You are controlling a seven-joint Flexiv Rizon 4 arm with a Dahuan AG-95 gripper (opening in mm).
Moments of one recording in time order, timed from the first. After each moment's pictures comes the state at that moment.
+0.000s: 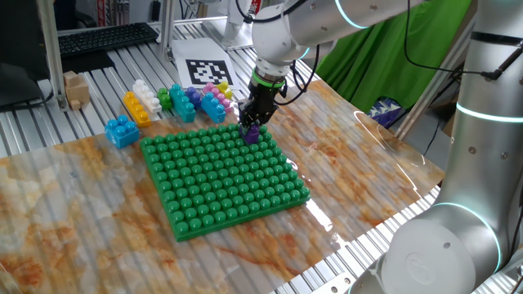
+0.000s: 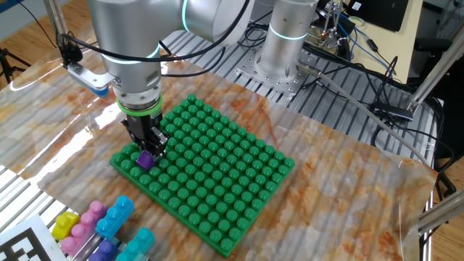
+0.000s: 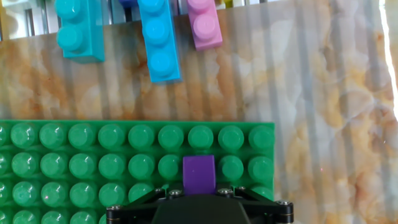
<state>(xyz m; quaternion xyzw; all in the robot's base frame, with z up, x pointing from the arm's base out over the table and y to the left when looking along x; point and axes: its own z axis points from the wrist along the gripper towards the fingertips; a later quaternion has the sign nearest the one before) 0.580 -0.110 0.055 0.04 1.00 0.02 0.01</state>
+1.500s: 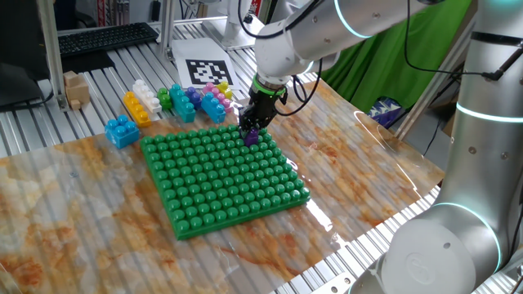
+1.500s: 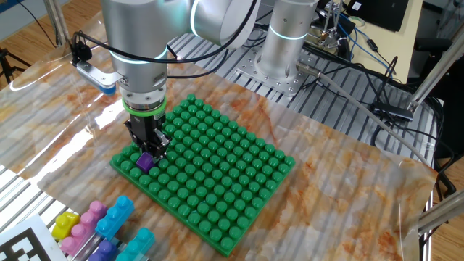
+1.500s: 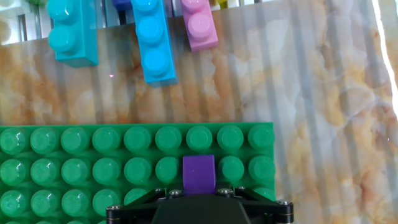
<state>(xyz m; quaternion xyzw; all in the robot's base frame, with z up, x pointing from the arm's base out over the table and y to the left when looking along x) 0.580 -0.110 0.043 0.06 1.00 0.02 0.03</state>
